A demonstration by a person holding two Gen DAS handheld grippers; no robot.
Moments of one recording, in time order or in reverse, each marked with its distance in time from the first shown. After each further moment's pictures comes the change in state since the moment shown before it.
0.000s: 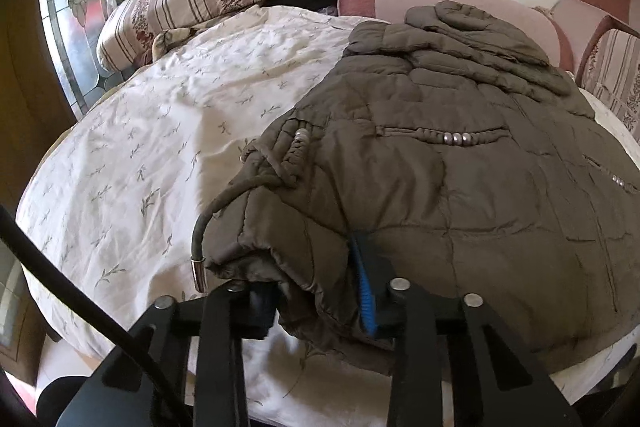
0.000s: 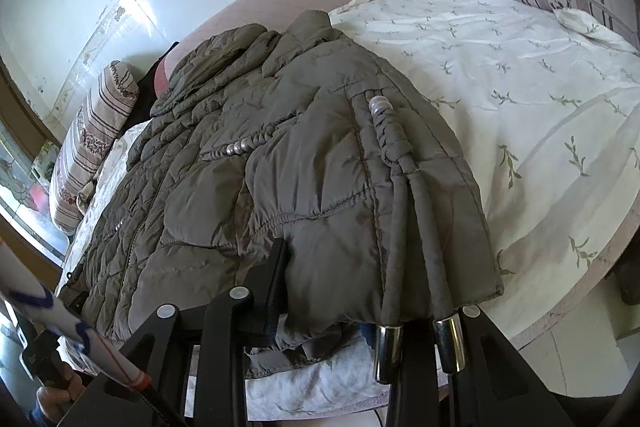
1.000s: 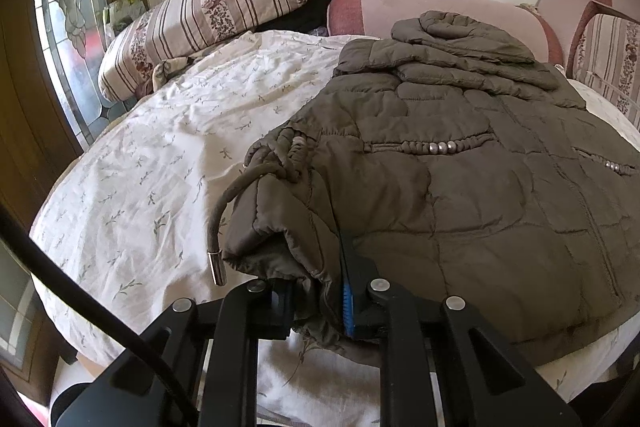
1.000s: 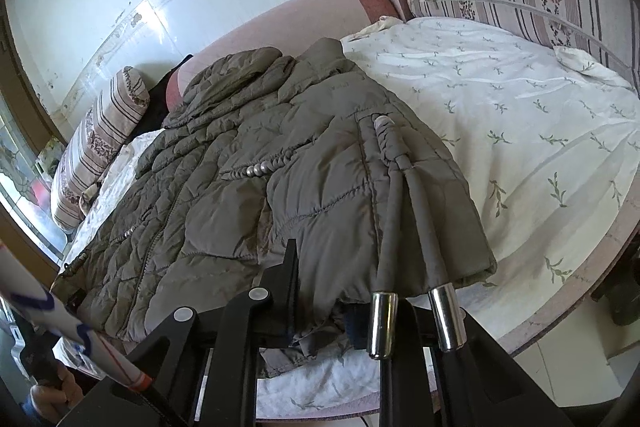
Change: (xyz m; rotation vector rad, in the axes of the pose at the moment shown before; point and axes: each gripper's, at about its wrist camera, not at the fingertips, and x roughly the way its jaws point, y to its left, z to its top) left arm -0.022 -0.012 -0.006 0.072 -0.078 0.025; right arm -0.025 0.013 0.001 -0.053 -0.078 -0.007
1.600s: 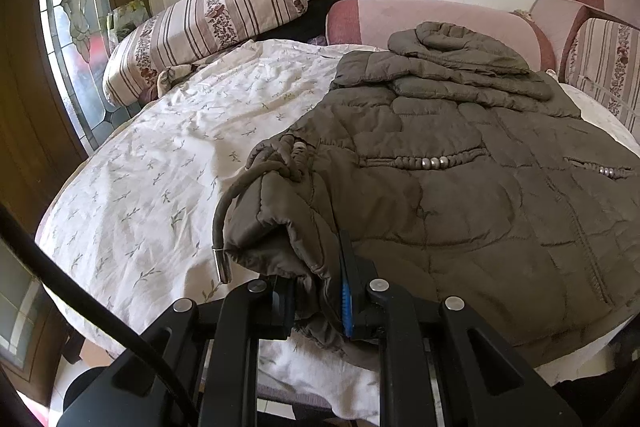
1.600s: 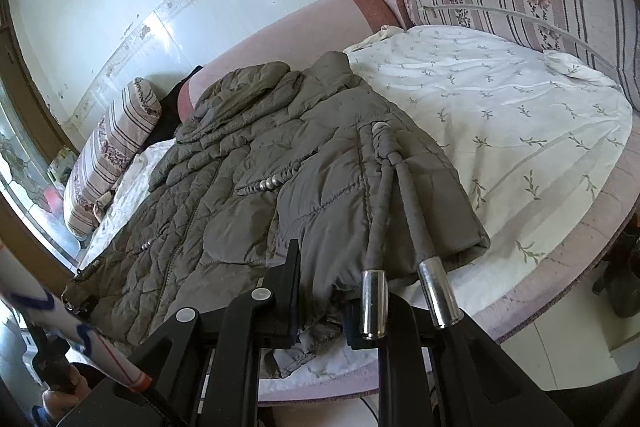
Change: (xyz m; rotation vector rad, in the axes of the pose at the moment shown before) left arm -0.026 0.004 0.002 -0.004 -0.017 -0.010; right arm -0.030 -0.010 0.010 0.016 -0.014 0.043
